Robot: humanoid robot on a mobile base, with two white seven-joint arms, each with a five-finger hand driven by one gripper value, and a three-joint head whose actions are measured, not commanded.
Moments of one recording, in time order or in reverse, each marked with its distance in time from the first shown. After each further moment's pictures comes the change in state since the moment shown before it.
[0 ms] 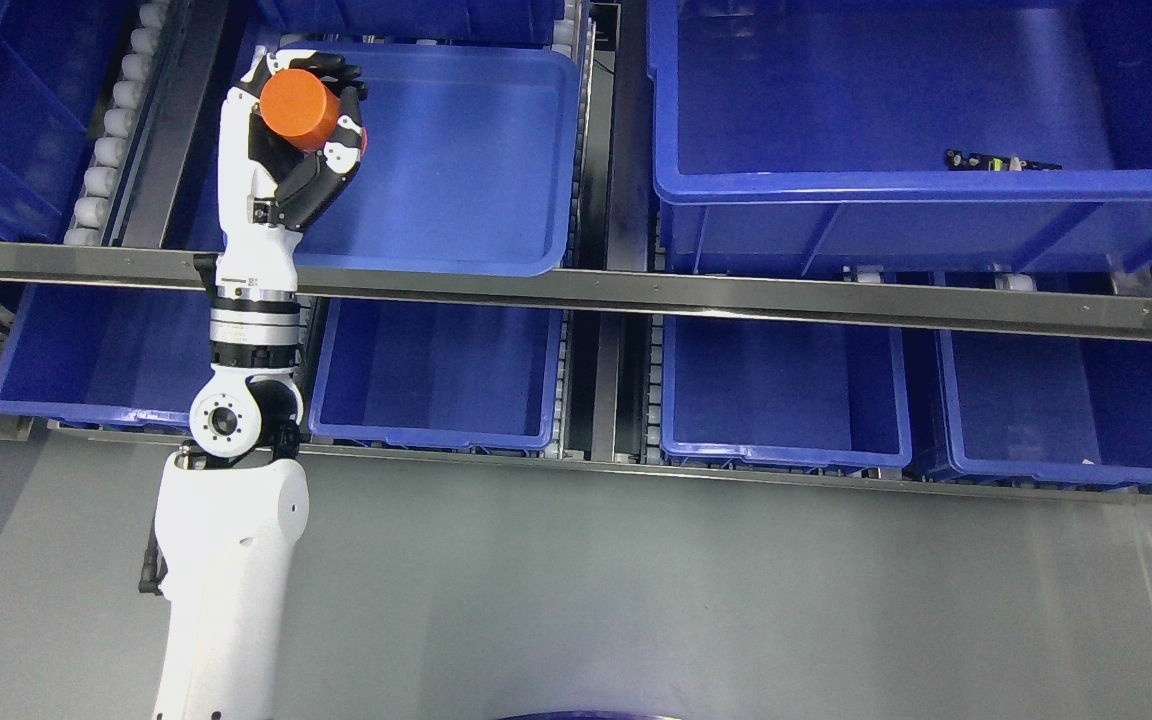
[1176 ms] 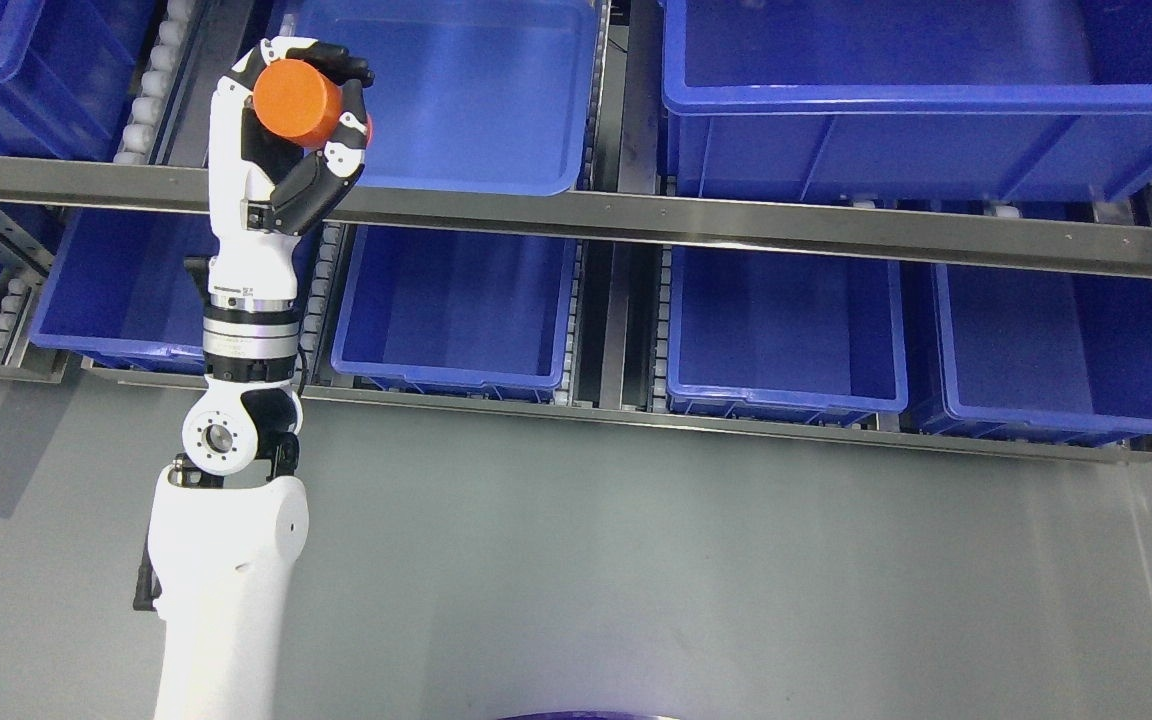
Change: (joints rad) left arm 0.049 0.000 -0.031 -0.138 0.001 0.000 -0.001; right arm 0.000 0.000 0.000 0.000 0.000 0.000 0.000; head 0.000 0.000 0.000
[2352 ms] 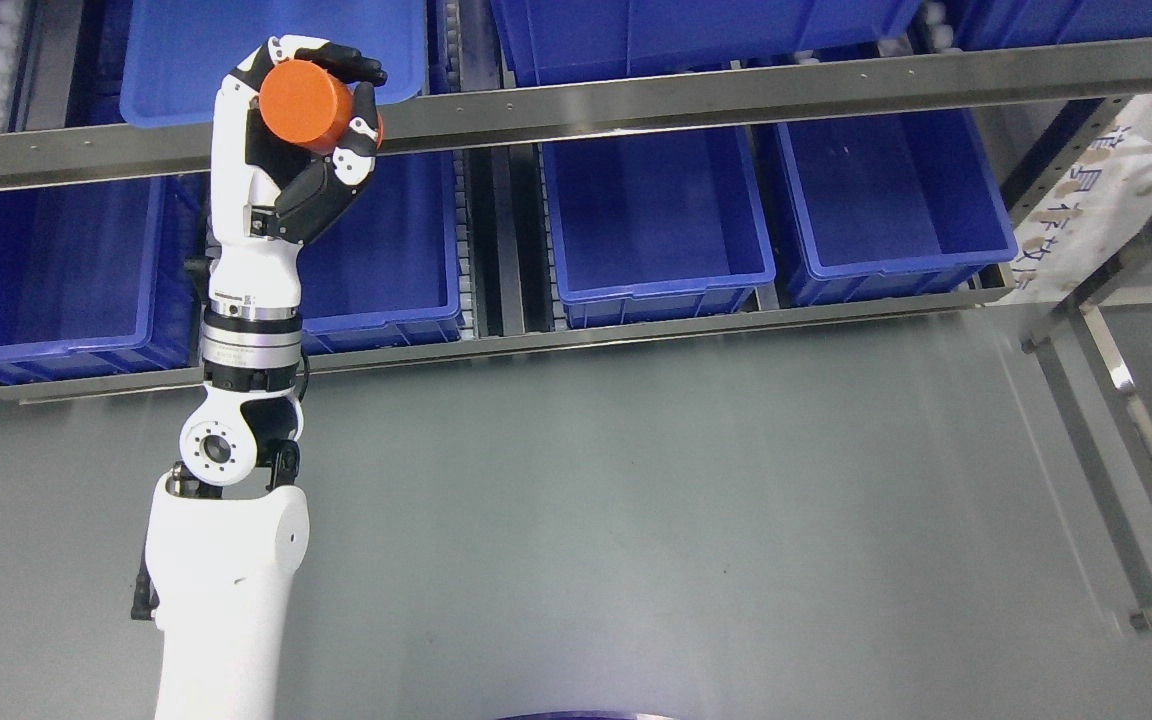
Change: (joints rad) left arm 0.023 0.000 -0.013 -0.064 0.000 0.000 -0.021; right arm 0.000 0.000 0.000 0.000 0.000 0.000 0.000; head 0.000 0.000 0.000
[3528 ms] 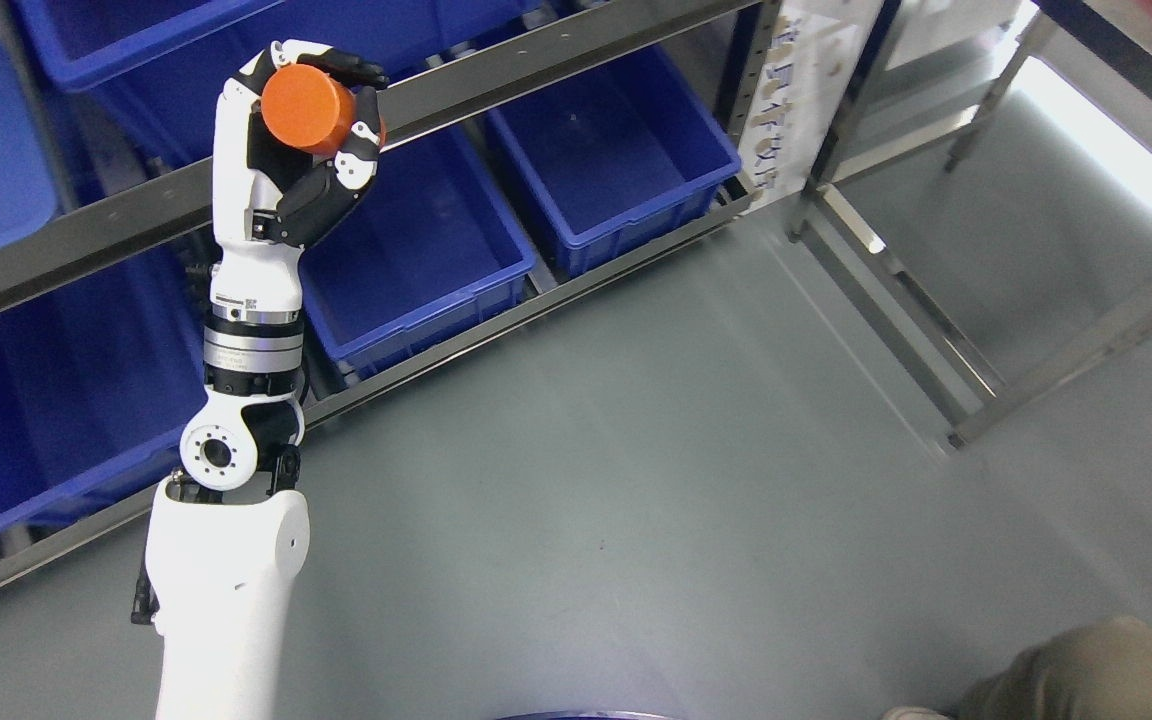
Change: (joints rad) left arm 0.011 0.000 -0.011 -0.012 0.000 0.001 -0.001; right arm -0.002 0.000 0.000 0.000 0.000 0.000 0.000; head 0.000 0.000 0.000
